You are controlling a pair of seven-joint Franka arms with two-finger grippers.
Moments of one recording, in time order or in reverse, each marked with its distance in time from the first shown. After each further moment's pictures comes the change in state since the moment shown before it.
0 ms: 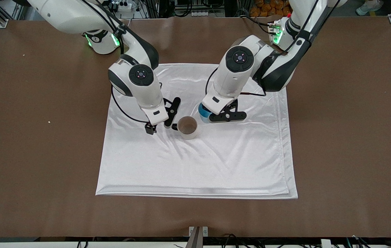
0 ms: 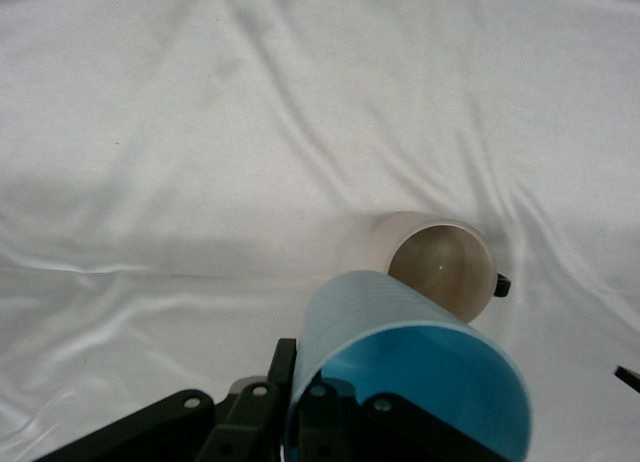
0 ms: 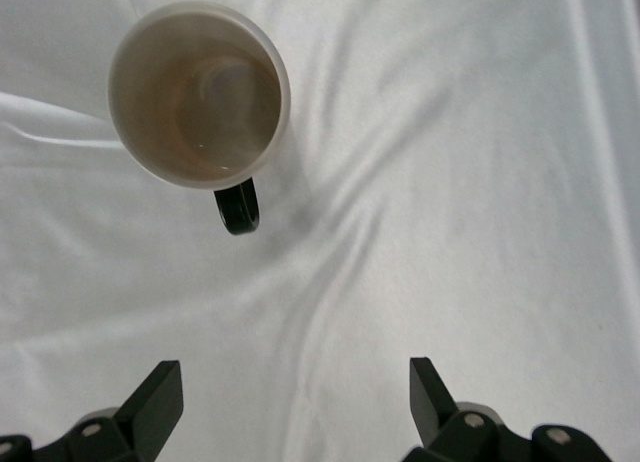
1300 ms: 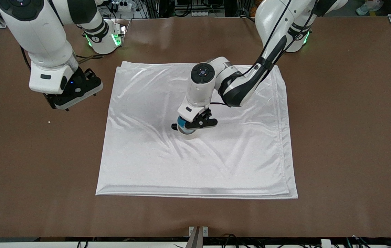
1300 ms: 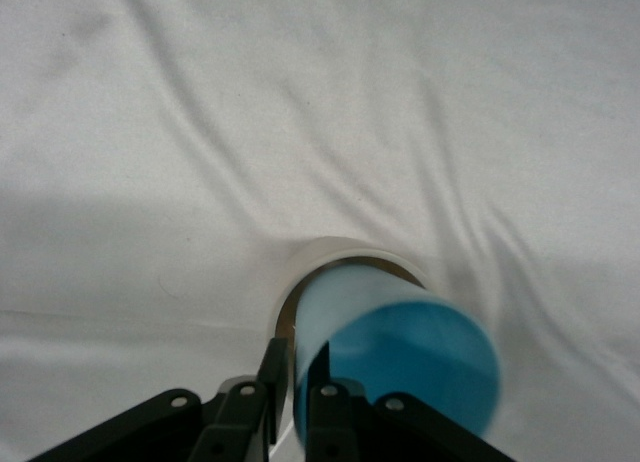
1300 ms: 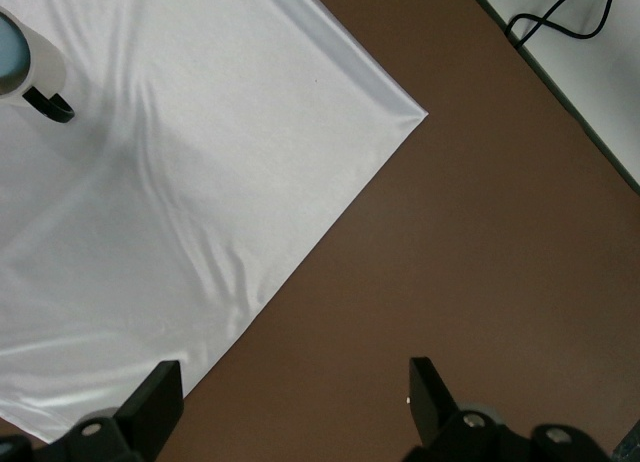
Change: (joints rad) left arm -0.167 0.252 0.058 0.129 0.145 0.171 -0.209; right arm -0.015 -0.441 -0.286 0.128 0.211 -0.422 0.049
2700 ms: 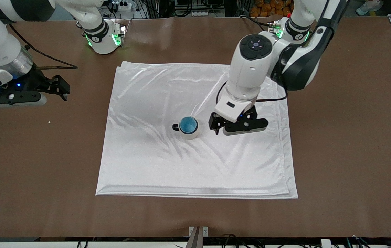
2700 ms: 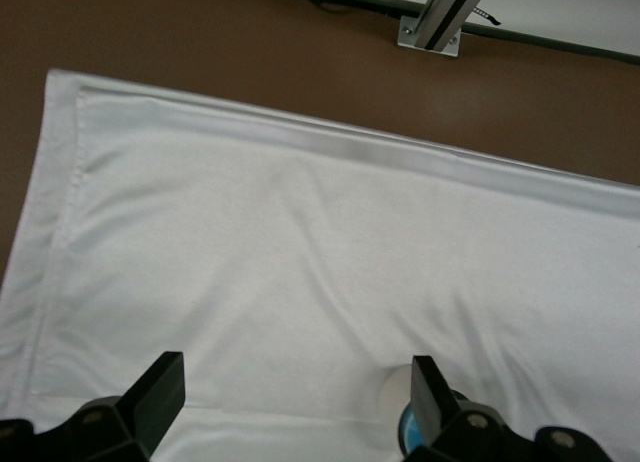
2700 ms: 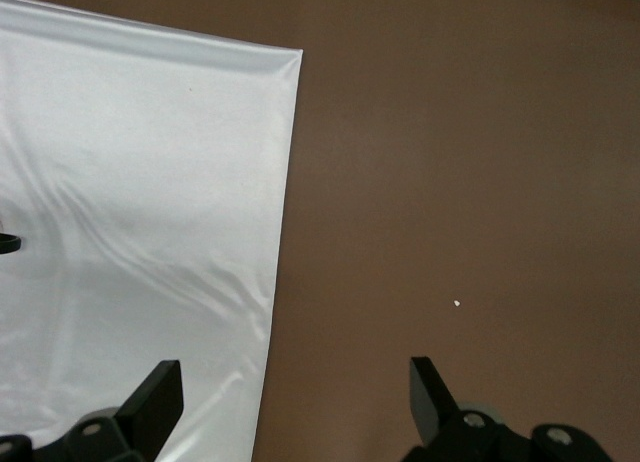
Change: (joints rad) left arm 0.163 -0.261 0.053 0.056 0.008 -0.211 0.227; right arm -0.153 0.008 -0.011 0.105 0.068 -0.118 0.403
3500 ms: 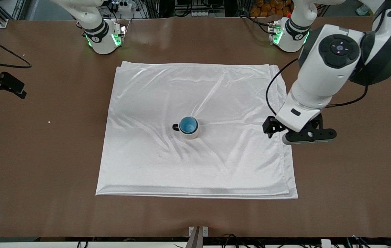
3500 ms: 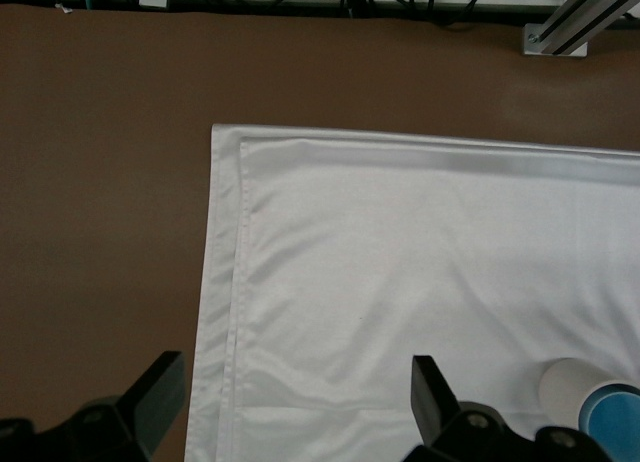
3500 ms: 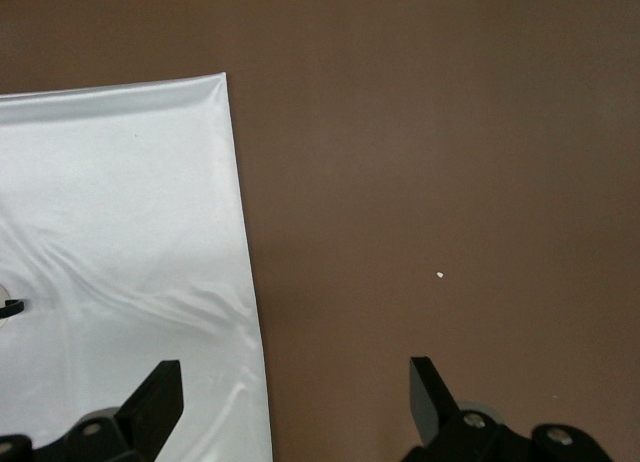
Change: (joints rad) left arm 0.223 -0.098 -0.004 0.000 -0.042 -0.179 0.342; right arm 0.057 -0.055 -0.283 0.008 0.112 -0.012 0.004
